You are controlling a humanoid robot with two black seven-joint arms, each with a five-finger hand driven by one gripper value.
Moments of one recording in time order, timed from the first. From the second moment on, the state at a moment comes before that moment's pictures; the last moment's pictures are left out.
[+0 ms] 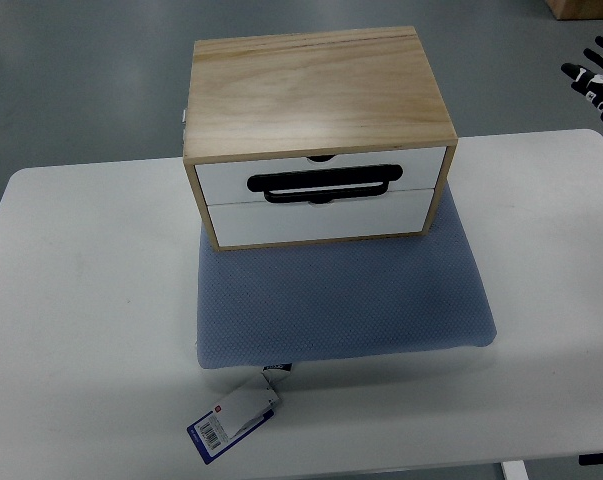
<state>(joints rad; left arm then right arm) -0.01 0.00 -0.08 -0.15 0.00 -0.02 0.08 0.63 -0.64 0.98 0.90 -0.23 0.05 0.15</state>
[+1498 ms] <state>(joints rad) -0.01 0.00 -0.08 -0.15 0.00 -0.02 0.08 1.69 -0.93 -0.27 1.38 -0.30 0.50 0.25</state>
